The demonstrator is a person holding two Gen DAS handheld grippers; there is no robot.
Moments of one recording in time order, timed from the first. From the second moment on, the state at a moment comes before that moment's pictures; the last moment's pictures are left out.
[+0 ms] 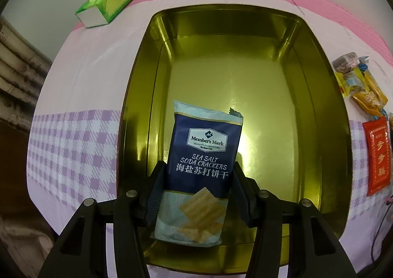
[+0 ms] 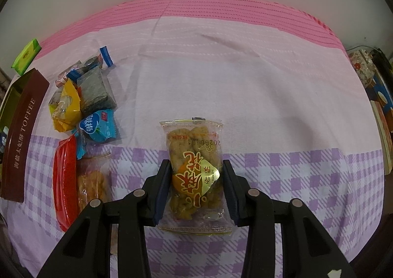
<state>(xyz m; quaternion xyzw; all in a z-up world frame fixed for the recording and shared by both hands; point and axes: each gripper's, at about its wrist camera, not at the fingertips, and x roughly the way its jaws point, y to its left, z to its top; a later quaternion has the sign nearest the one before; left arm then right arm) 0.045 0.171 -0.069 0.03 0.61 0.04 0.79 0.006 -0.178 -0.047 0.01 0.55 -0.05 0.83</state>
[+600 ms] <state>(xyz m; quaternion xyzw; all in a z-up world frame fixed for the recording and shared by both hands) 0.029 0.197 -0.032 -0.02 0.55 0.04 0.83 -0.003 -0.165 -0.005 0.03 0.51 -0.08 0.86</state>
